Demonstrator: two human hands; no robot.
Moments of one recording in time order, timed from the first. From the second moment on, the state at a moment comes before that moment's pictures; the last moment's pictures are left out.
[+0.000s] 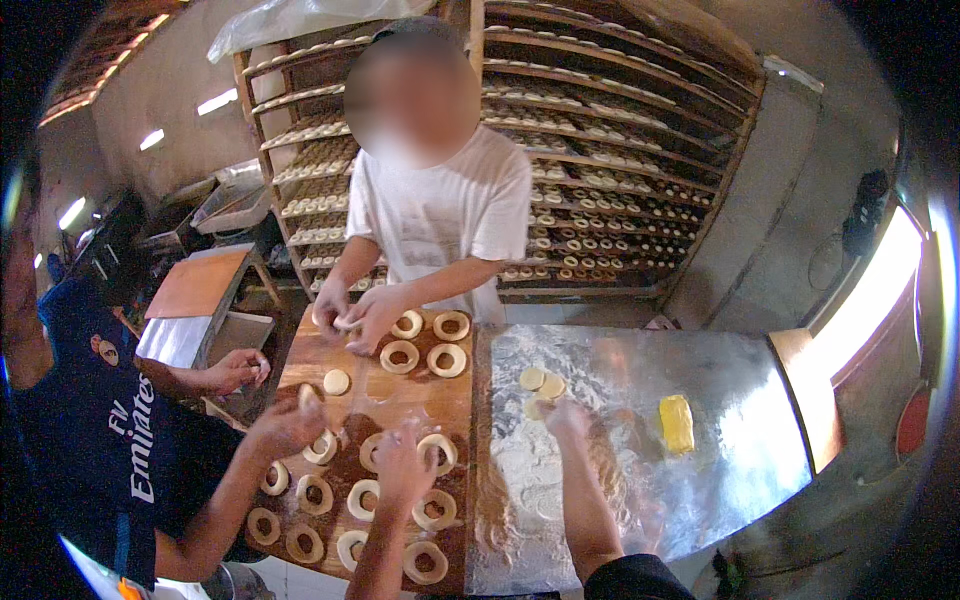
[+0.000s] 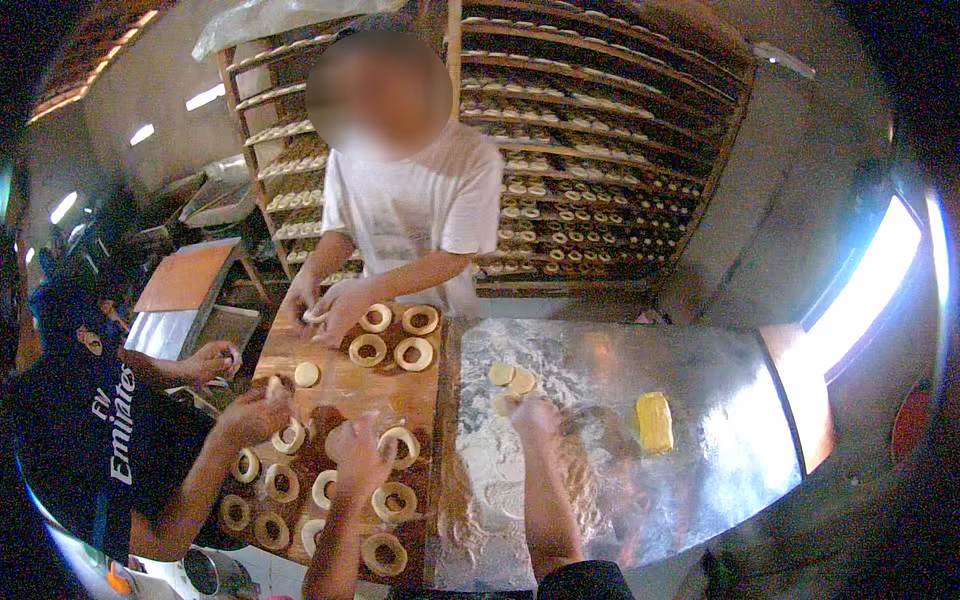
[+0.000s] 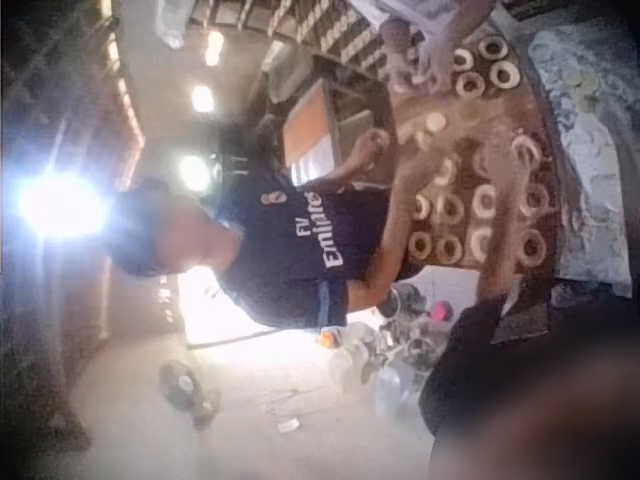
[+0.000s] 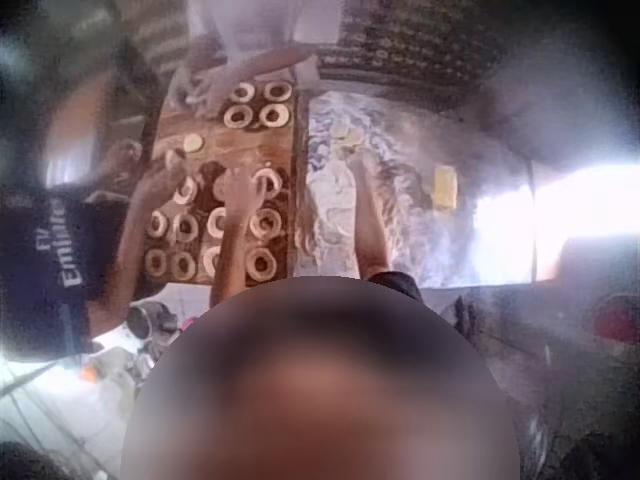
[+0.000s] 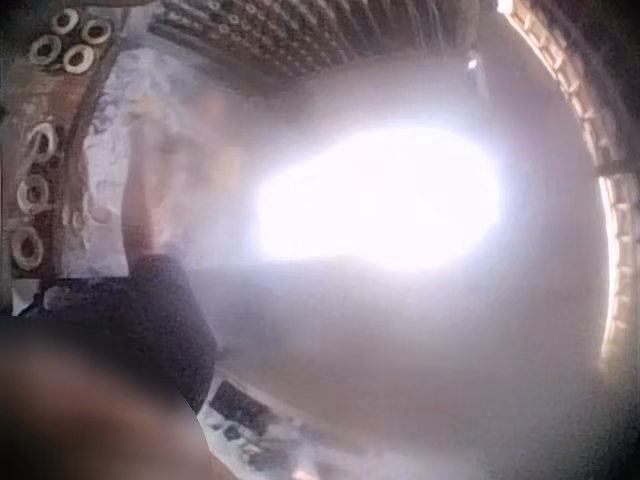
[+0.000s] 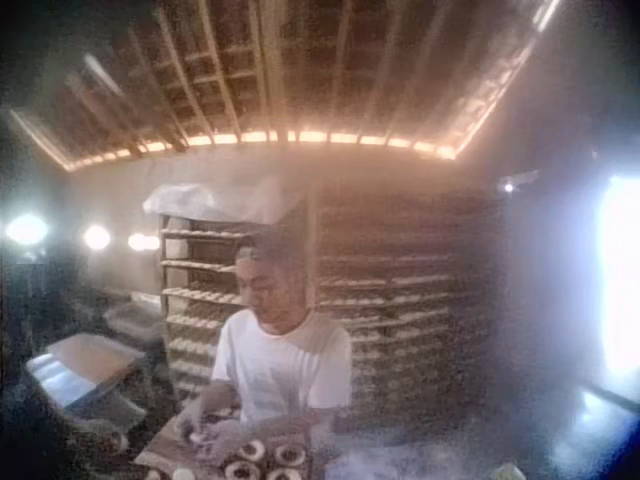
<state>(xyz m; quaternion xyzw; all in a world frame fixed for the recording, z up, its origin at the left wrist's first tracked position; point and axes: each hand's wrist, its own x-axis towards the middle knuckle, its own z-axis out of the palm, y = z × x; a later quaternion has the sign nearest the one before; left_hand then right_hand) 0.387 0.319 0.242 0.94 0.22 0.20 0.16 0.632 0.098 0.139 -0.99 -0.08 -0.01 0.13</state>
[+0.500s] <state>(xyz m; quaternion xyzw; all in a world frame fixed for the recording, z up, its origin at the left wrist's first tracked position) 0.450 0.104 0.241 0.81 0.10 0.06 0.57 0.576 -0.067 0.233 -0.56 -0.33 0.33 0.68</state>
